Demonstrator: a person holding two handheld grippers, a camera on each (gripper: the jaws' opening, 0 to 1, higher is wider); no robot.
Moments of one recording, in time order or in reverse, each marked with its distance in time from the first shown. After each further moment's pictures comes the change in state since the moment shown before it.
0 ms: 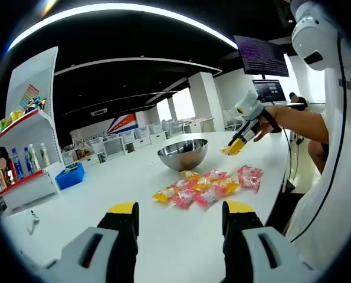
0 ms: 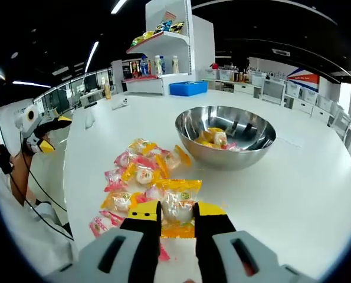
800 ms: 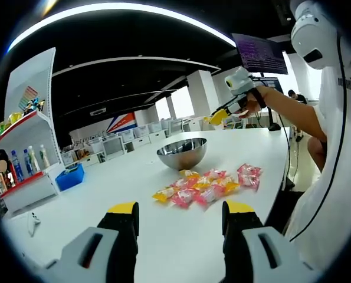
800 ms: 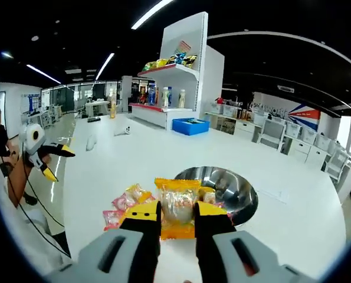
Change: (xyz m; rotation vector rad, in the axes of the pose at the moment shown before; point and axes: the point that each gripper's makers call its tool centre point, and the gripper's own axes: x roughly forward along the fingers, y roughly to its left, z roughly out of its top) left arm 0.001 -0.002 0.002 0.013 0.014 -0.005; right arm -0.013 -0.019 0.108 -0.148 -0.191 -0.027
